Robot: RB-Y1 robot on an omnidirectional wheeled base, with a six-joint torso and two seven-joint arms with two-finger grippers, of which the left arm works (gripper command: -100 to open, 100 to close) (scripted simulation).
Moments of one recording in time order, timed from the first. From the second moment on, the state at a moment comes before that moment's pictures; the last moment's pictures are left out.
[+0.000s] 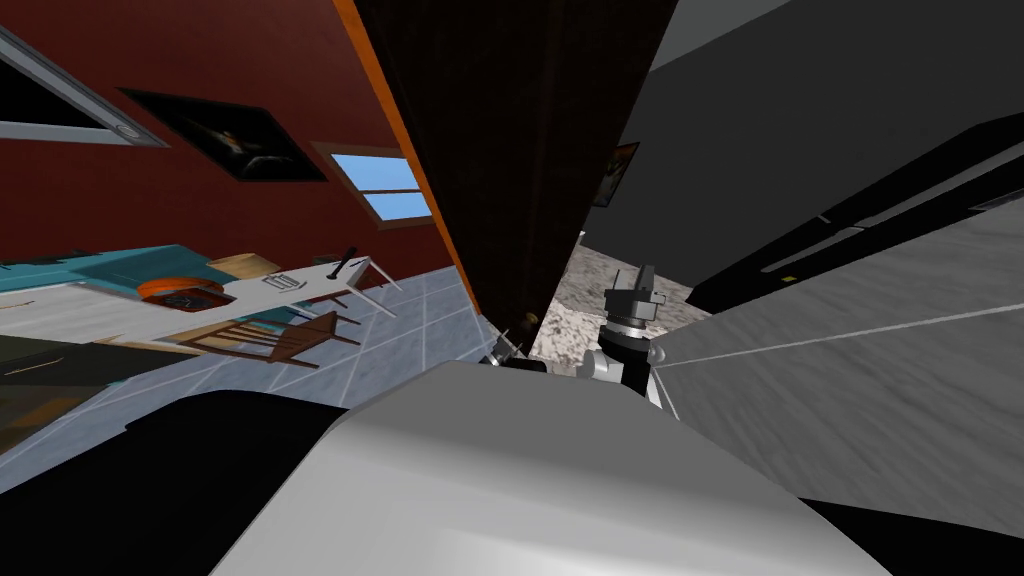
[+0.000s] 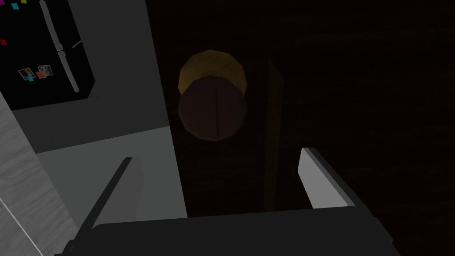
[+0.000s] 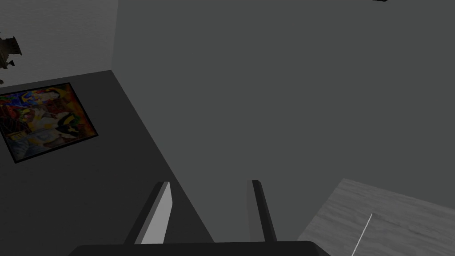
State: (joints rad) arm 0.37 0.03 -0.25 -1.13 -0.71 -0.87 -1.16
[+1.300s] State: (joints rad) arm 0.36 0.02 -0.23 -1.13 -0.69 -0.86 -1.17
